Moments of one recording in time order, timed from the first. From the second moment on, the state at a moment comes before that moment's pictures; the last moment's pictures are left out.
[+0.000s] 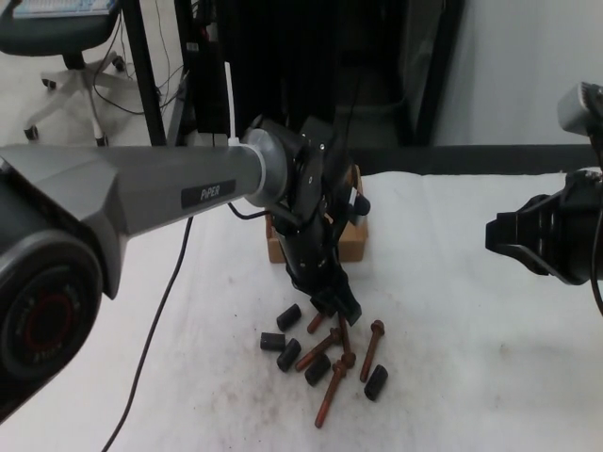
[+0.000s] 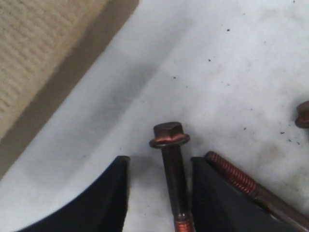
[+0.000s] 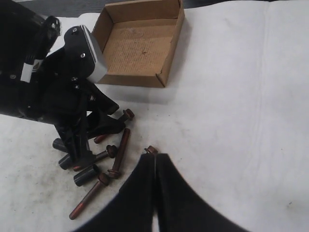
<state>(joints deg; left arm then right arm) -36.2 122.3 -89.6 42.9 5.6 16.7 10.9 59.2 -41.9 28.7 -16.6 10.8</state>
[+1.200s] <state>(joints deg) -35.2 111.2 -93.5 44.8 4.9 6.2 10.9 59.4 -41.9 28.7 -18.2 10.8</state>
